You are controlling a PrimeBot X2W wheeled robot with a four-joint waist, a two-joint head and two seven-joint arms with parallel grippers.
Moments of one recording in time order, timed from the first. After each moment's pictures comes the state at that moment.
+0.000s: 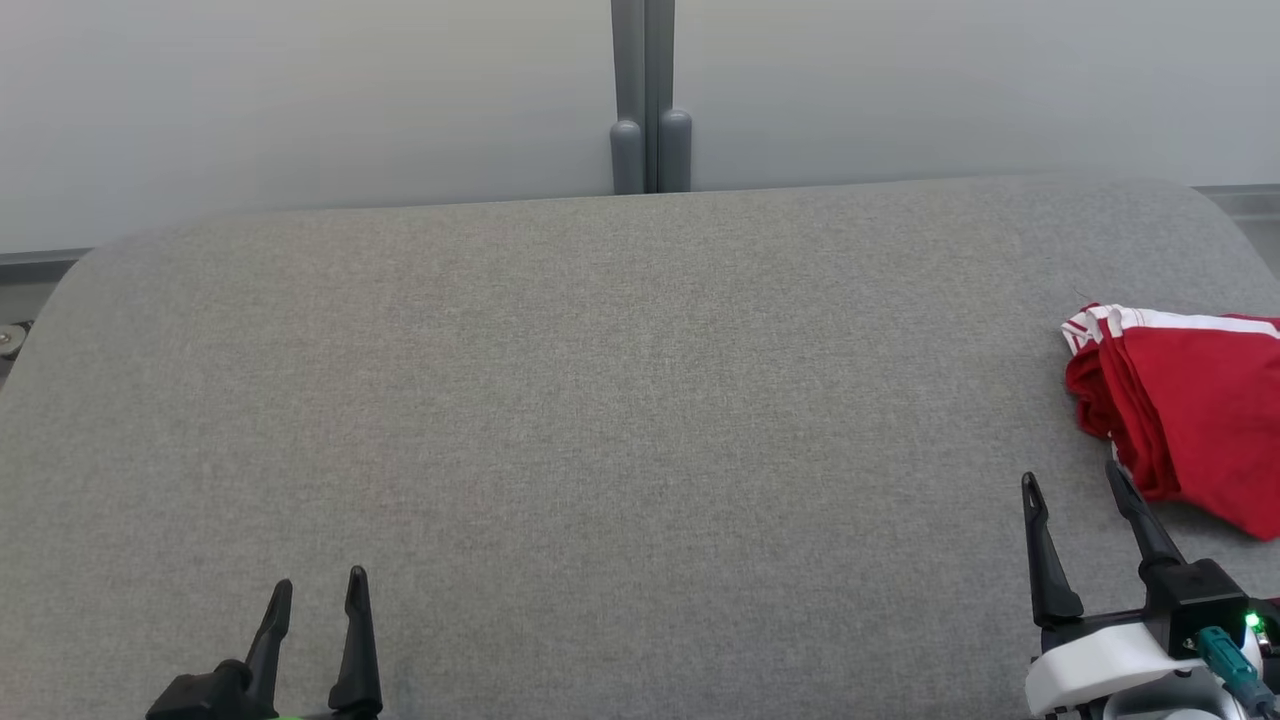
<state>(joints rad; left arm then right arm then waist) 0.10 0.05 0.00 0.24 -0.32 -0.13 -0.26 0.07 -0.07 -0.09 0.08 -0.05 0.13 -0.26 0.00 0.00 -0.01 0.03</state>
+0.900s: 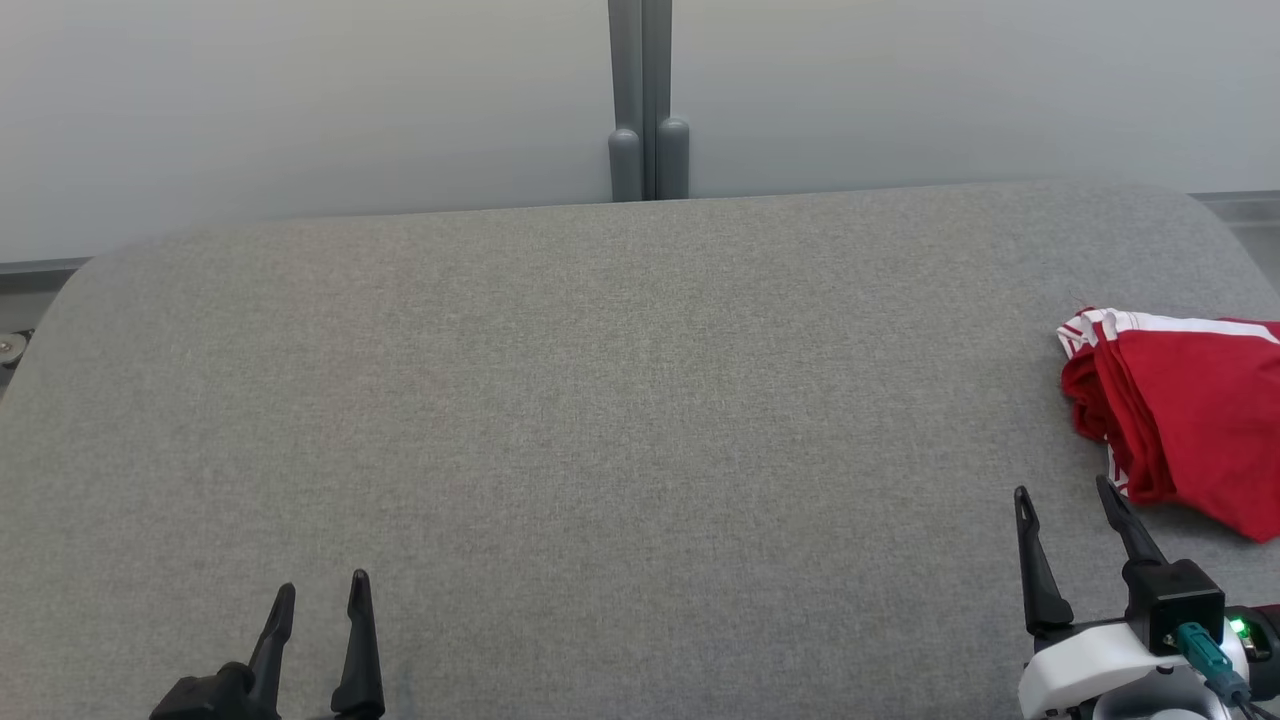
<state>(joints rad) 0.10 0.05 0.00 0.25 -0.32 -0.13 -0.26 0.05 -0.06 -0.10 0.16 -0.08 0.13 -0.26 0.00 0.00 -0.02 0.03</state>
